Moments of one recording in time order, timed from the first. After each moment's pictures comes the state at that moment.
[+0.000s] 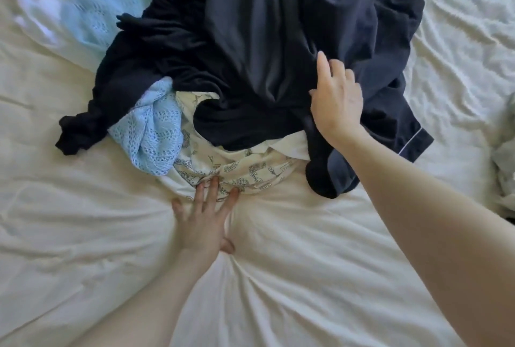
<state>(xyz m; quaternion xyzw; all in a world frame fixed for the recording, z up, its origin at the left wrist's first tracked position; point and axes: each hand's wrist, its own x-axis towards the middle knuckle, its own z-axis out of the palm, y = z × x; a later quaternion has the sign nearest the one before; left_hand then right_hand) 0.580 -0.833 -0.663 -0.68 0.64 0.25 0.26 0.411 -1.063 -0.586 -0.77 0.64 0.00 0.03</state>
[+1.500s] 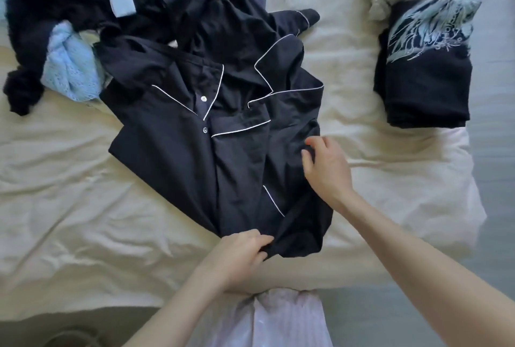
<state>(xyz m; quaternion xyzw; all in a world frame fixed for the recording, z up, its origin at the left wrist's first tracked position) 0.442 -0.607 -0.538 -0.42 0.76 0.46 0.21 0.238 -0.688 -0.550 -0.57 0.77 -0.08 0.26</state>
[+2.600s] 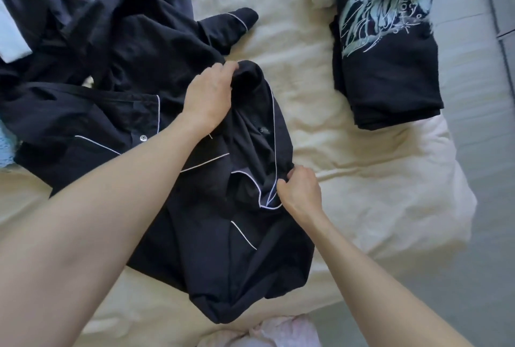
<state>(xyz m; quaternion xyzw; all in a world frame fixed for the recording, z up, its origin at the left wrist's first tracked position) 0.326 -0.892 -0.595 -0.50 0.84 0.19 0.00 0.220 -0.703 -0.591 -0.28 0.87 0.00 0.41</state>
